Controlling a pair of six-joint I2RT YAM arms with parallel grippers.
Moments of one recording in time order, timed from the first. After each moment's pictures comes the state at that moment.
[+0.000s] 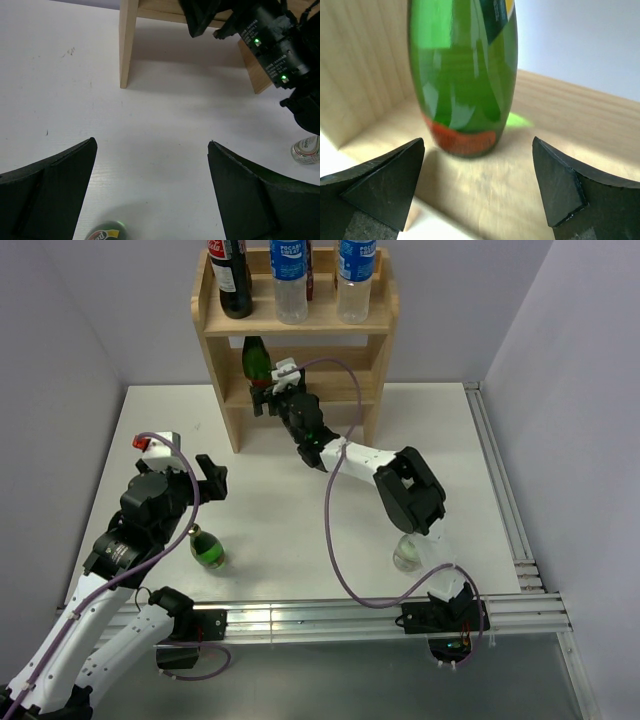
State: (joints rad) left arm -0.48 0.63 0.84 -0.45 -0.31 -0.34; right arm 0.72 2.21 1.66 0.70 0.23 -0.05
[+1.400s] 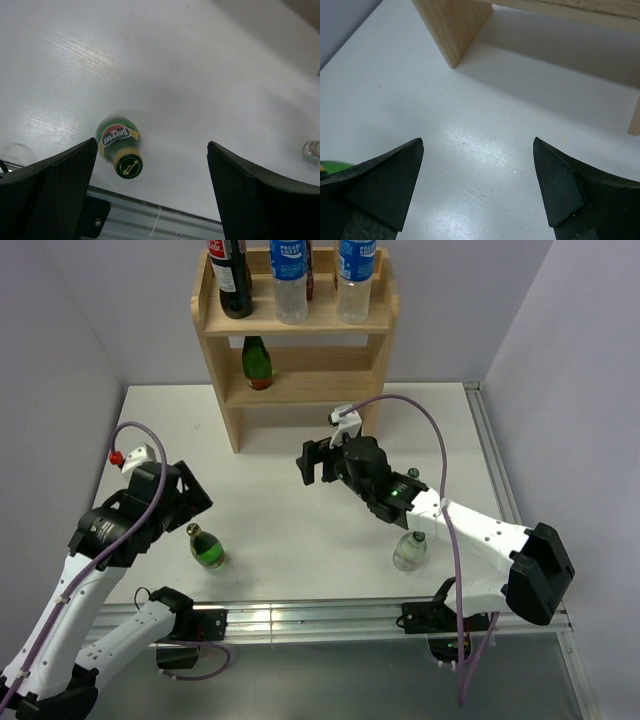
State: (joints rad) left arm -0.45 0.79 1.12 -1.15 -0.41 -0.87; right arm 0.82 1.31 0.96 0.08 0.27 0.28
